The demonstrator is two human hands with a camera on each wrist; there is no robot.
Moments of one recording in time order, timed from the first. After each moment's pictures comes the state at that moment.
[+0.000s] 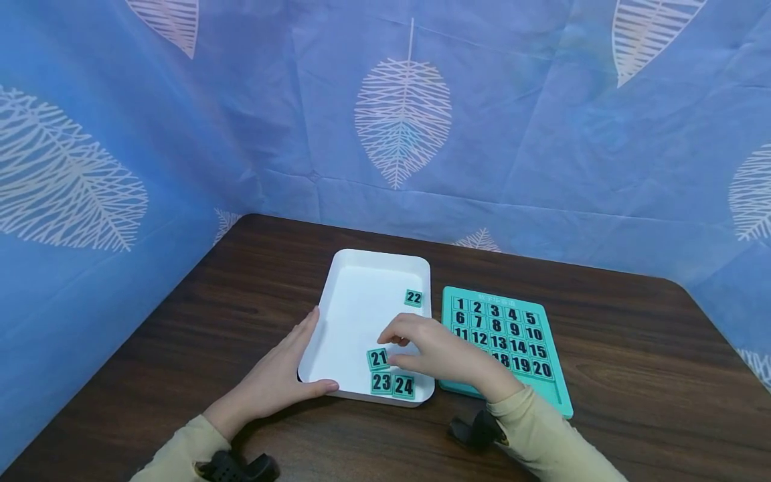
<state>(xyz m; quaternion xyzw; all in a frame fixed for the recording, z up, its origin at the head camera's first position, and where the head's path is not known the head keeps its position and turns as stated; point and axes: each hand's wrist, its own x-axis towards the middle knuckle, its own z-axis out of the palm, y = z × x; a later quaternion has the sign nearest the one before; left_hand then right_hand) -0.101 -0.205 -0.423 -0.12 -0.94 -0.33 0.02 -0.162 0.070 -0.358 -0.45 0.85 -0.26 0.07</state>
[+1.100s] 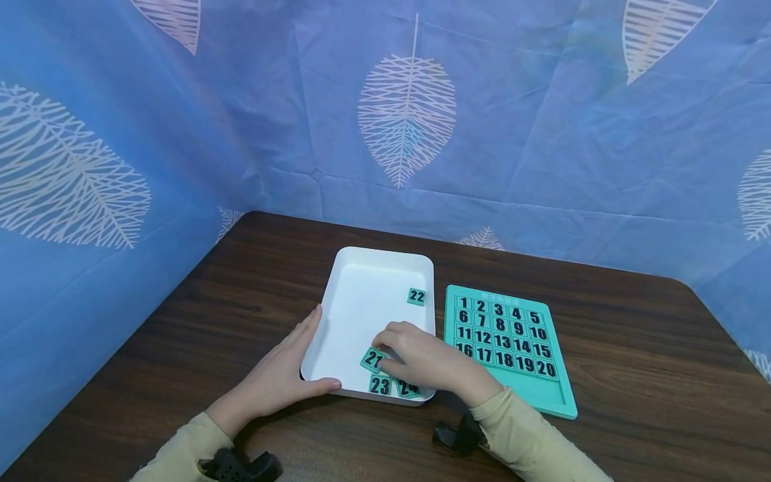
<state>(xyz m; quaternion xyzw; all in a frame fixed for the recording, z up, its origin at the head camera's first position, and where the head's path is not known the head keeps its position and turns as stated) -0.102 -0.206 -0.423 -0.13 -0.94 -0.33 0.02 -0.158 0.045 -0.376 -0.44 0.88 -0.17 0.06</state>
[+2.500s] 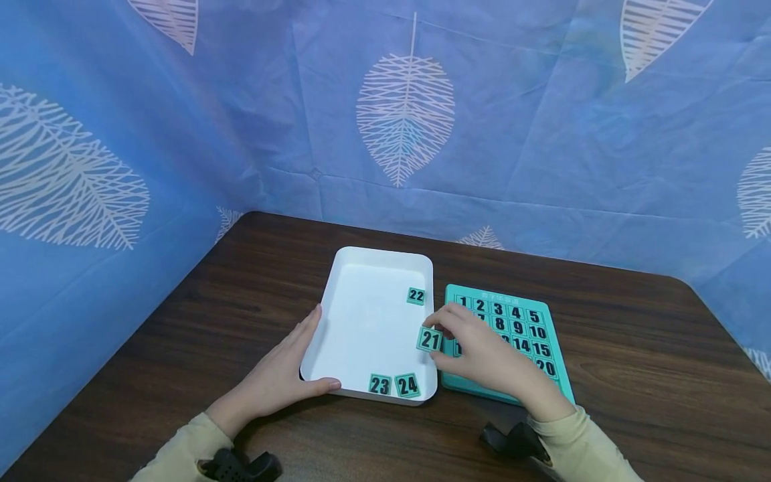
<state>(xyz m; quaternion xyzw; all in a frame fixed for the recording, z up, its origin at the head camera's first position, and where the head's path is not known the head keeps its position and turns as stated) -0.100 -0.205 -0.421 -0.12 -0.93 -0.33 0.02 -0.149 0.110 -0.351 -0.36 0.90 -0.24 -0.01</state>
